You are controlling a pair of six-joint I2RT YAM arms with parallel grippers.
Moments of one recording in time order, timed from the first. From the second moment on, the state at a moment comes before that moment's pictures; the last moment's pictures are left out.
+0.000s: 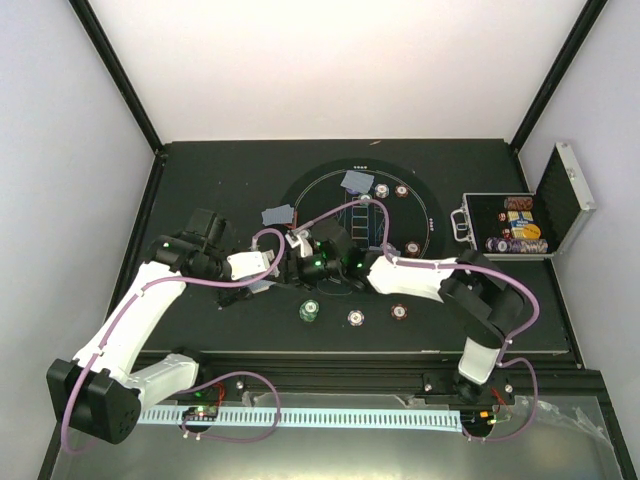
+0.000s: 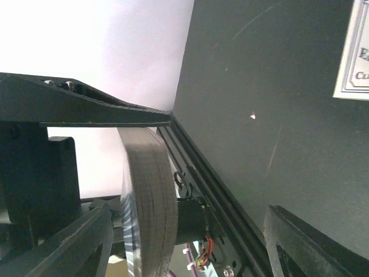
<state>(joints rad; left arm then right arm) -0.28 1.07 0.95 -1.11 0.31 0.88 0.93 1.76 1.02 0.27 -0.63 1.08</state>
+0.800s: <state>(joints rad) -0.28 1.07 0.95 -1.12 0.31 0.88 0.87 1.76 0.93 0.42 -0.70 1.13</state>
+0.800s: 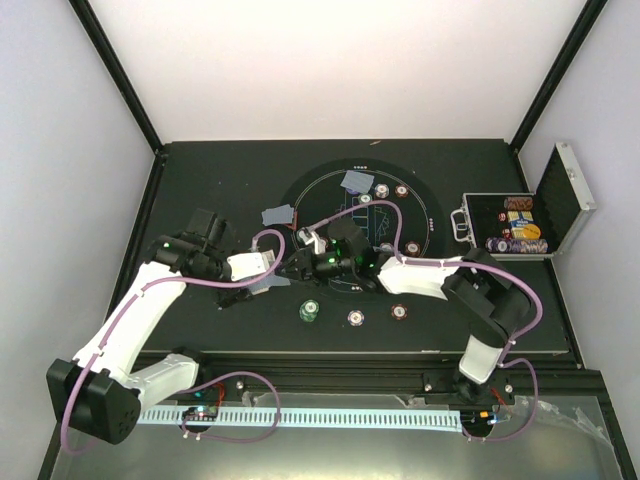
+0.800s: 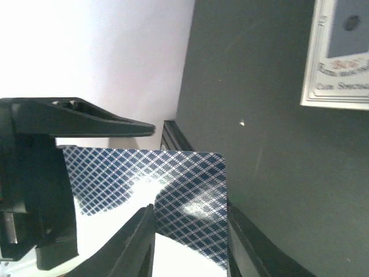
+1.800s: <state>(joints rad) -0.28 1.06 0.95 -1.12 0.31 0.88 0.52 1.31 0.60 0.30 -0.70 1.10</state>
